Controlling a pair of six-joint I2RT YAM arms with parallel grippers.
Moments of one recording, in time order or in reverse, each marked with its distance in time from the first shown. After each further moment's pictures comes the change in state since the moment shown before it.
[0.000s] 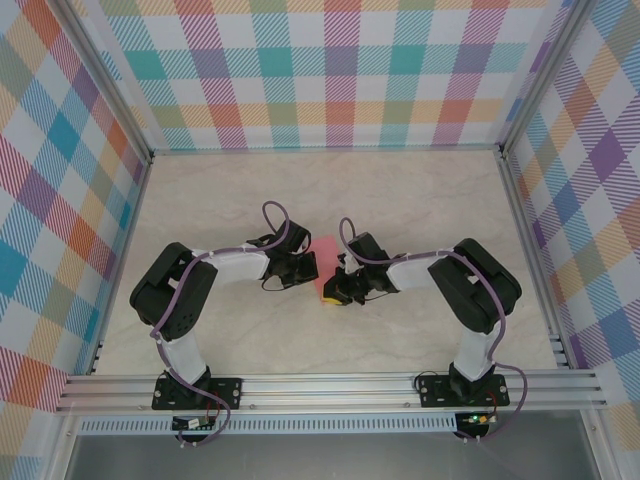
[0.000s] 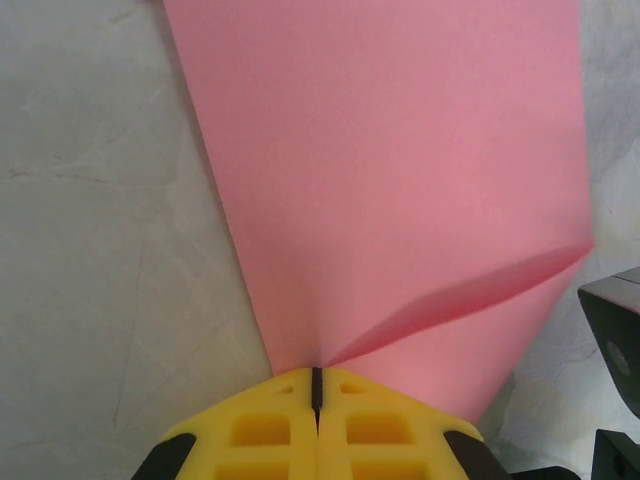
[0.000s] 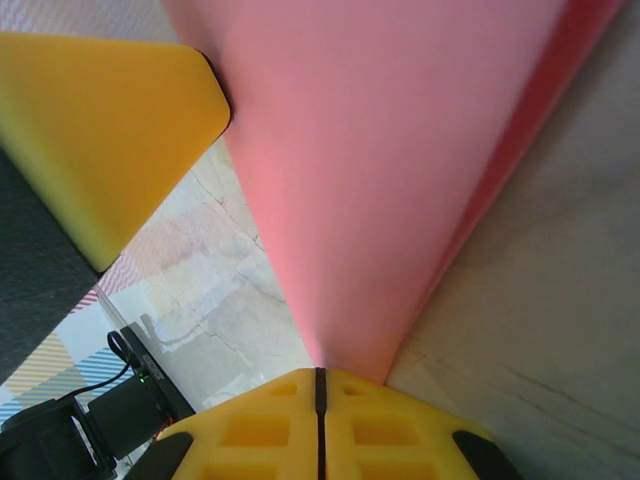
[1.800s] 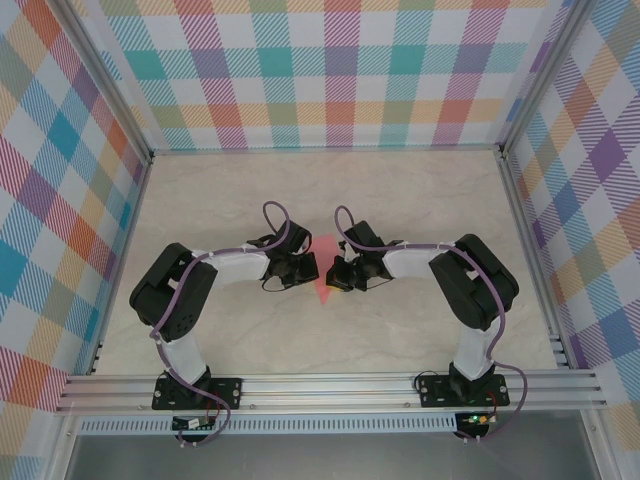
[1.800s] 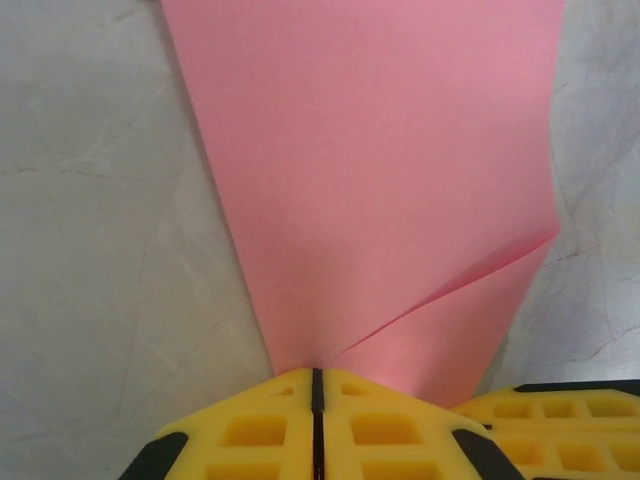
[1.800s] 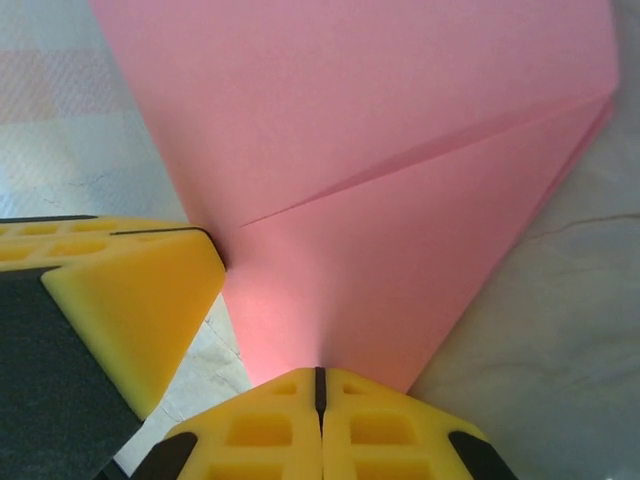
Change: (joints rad) left arm -0.005 -0.013 0.000 -0.010 -0.014 0.002; right arm -0.023 0.025 0.143 -0.187 0.176 -0.106
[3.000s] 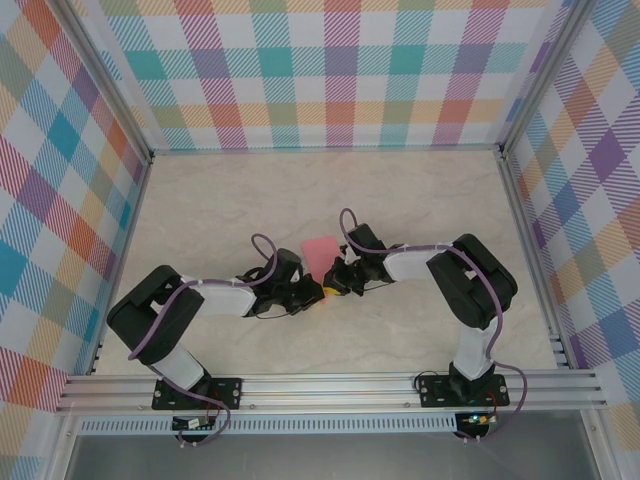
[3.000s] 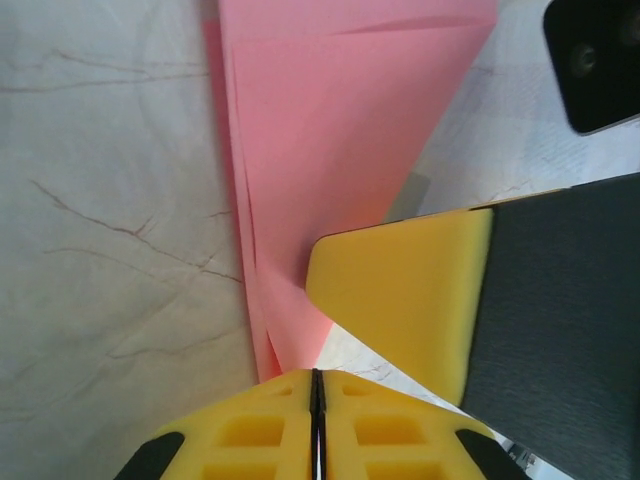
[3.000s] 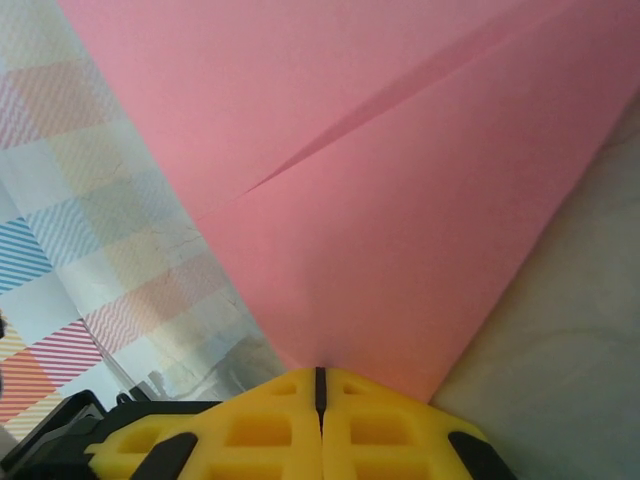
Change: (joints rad) left arm -0.099 -0.164 -0.350 0.423 0.145 -0.318; right arm -0.003 0.008 -0.039 0.086 -0.093 0.153
